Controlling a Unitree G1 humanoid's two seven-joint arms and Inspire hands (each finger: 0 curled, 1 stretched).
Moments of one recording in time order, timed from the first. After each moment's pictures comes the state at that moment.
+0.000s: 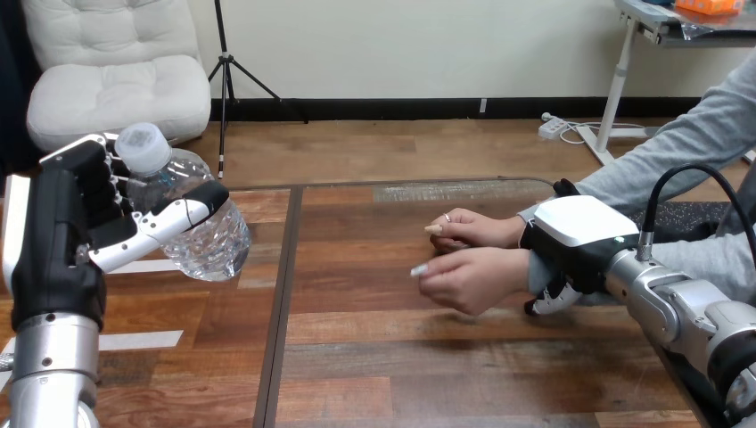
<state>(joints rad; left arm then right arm) 0.07 0.19 0.25 -0.32 0.00 0.04 0.02 -0.81 -0.51 0.59 1.27 -0.81 -0.41 -0.17</state>
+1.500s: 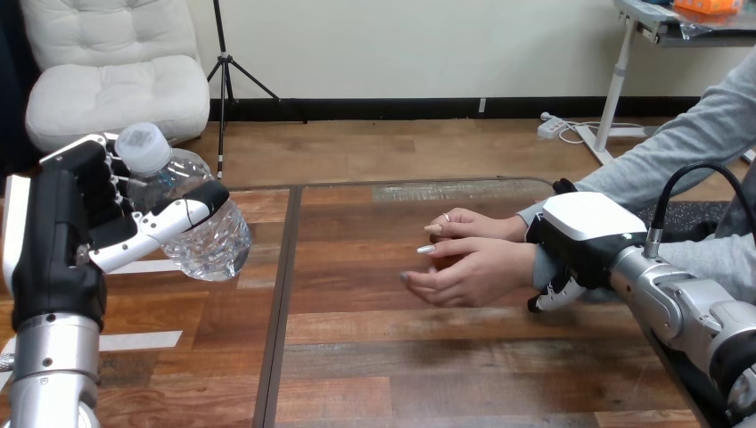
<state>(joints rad) 0.07 0.19 0.25 -0.32 0.00 0.04 0.02 -0.81 -0.51 0.57 1.27 -0.75 -0.41 -0.15</state>
